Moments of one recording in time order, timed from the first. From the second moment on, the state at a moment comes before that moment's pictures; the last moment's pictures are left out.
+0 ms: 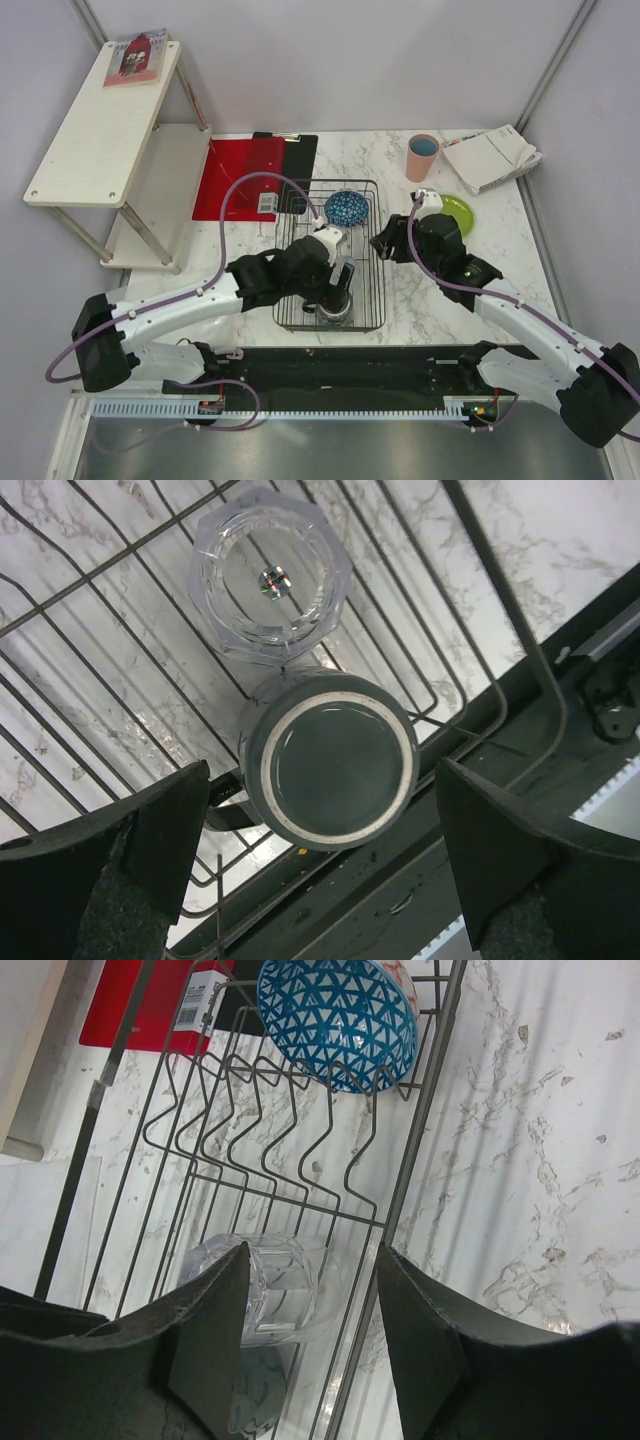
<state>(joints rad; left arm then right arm) -1.04 1.22 0.97 -0.51 -0.11 -0.47 0.59 1.02 0.70 -0.12 0.06 0.53</state>
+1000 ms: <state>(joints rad) -1.03 1.70 1.25 -0.52 -0.34 -0.49 0.59 0.91 0.67 -0.11 0.08 0.50</state>
